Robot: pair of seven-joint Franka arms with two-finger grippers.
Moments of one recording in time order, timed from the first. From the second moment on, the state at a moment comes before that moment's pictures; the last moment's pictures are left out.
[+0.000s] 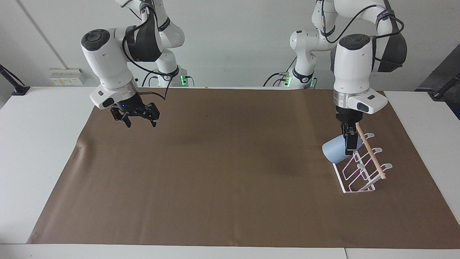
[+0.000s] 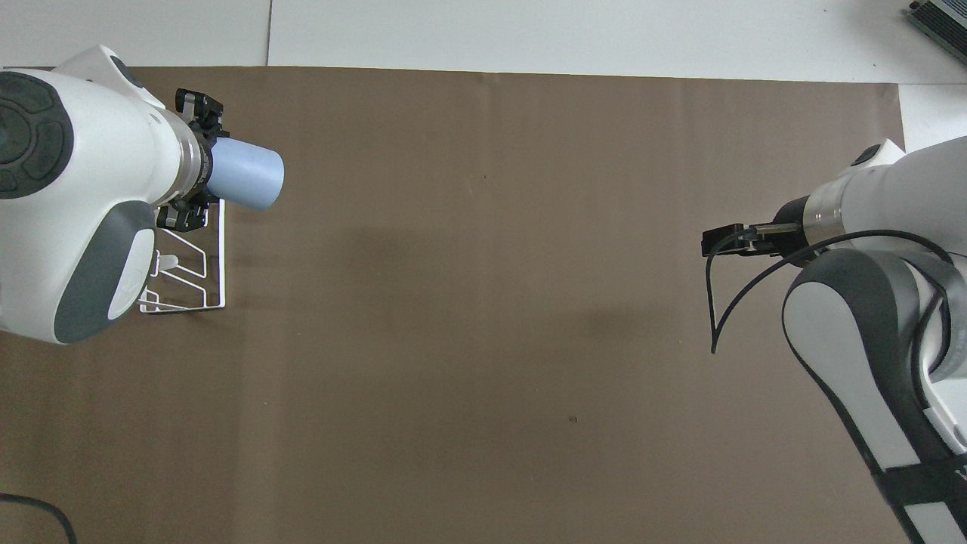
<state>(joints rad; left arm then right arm) -0.02 0.12 -0.22 -1.75 0.47 2.16 -1.71 0.04 0.01 -0.02 -1.79 0.00 1.83 0.06</state>
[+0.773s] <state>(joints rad) 0.07 0.17 -0.22 -1.79 0.71 2.31 -1.63 -0.08 0.00 -0.02 -1.59 0.06 1.56 0.06</state>
